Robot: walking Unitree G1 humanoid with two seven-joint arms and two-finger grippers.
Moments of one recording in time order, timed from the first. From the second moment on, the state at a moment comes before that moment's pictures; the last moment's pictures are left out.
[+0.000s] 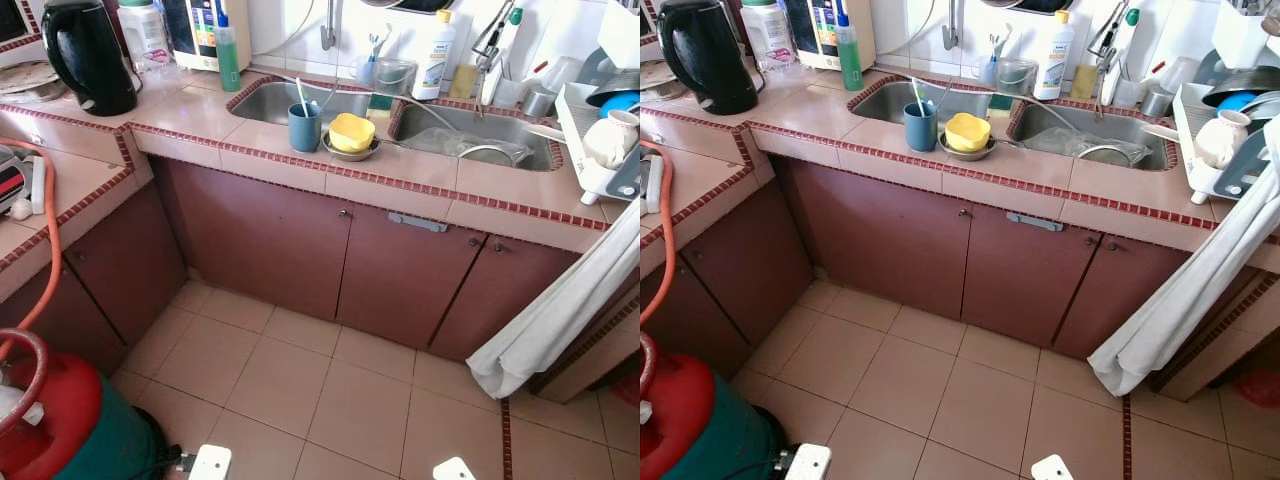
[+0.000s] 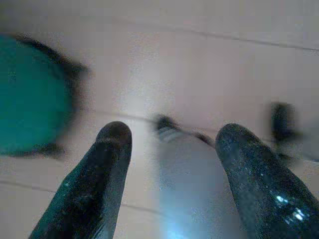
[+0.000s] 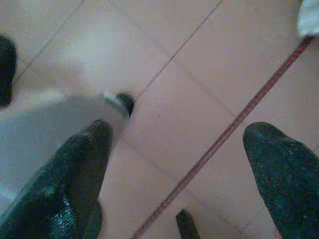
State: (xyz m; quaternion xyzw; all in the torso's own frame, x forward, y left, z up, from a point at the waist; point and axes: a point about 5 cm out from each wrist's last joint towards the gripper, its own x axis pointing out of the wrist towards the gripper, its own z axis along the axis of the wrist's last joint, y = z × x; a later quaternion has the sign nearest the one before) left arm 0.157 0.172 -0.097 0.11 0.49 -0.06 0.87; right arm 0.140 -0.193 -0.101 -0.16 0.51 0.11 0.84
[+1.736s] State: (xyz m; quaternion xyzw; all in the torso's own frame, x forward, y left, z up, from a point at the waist) left arm 0.333 0.167 0.112 -0.02 -0.04 -0.10 0.99; right arm 0.344 -0.165 0.097 0.02 0.01 0.09 1.00
